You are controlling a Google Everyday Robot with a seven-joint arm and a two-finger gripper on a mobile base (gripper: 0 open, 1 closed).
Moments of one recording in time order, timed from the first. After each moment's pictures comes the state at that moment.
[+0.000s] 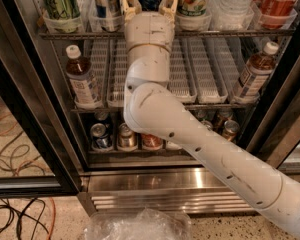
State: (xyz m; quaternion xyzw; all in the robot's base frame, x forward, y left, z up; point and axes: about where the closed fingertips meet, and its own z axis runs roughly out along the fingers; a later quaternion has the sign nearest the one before) arm 0.627 -0.026 1.095 0.02 0.46 -0.03 0.89
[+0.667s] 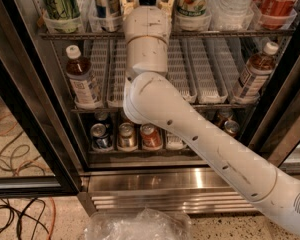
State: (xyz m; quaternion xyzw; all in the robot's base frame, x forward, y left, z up) arm 0.651 -0.021 1.095 0.01 0.47 -0.03 0.88
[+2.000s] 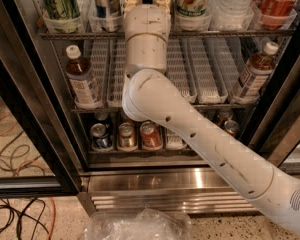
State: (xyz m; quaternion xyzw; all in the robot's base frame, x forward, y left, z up) arm 0.660 -0.020 1.093 0.02 0.48 -0.03 0.88
